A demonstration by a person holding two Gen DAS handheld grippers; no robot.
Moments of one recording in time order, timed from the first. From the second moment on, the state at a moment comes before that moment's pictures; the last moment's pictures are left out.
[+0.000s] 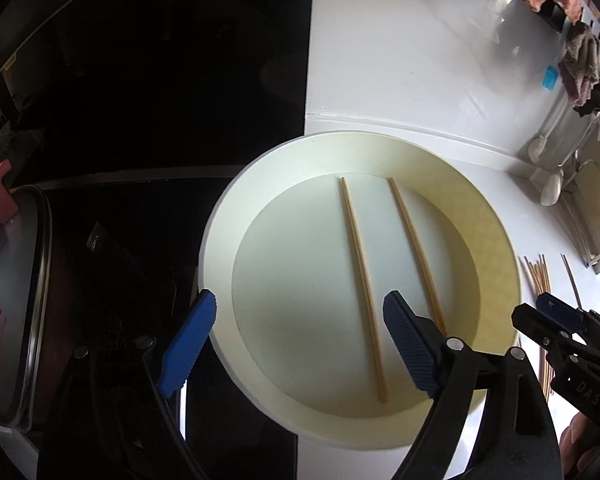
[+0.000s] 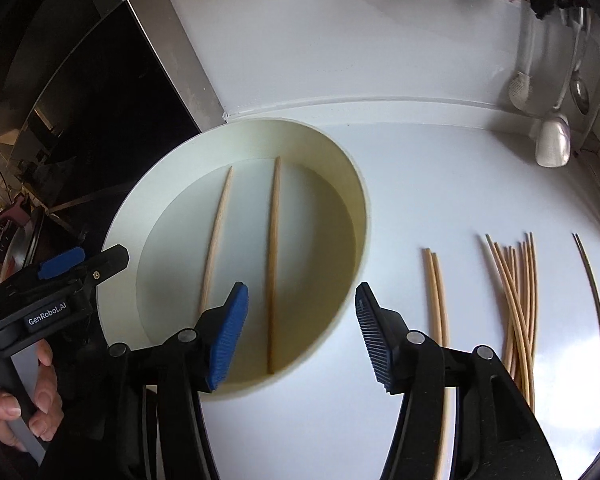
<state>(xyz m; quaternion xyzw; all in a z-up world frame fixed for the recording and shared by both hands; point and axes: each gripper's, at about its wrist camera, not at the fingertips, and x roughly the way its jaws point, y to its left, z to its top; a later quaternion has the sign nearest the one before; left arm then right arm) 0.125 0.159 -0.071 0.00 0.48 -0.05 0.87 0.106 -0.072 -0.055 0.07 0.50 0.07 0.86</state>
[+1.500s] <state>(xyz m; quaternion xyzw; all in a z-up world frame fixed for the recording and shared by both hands) 0.015 -0.071 -0.141 -0.01 0.48 -0.02 0.88 0.000 -0.405 -0.110 0.05 0.47 -0.05 0.88</state>
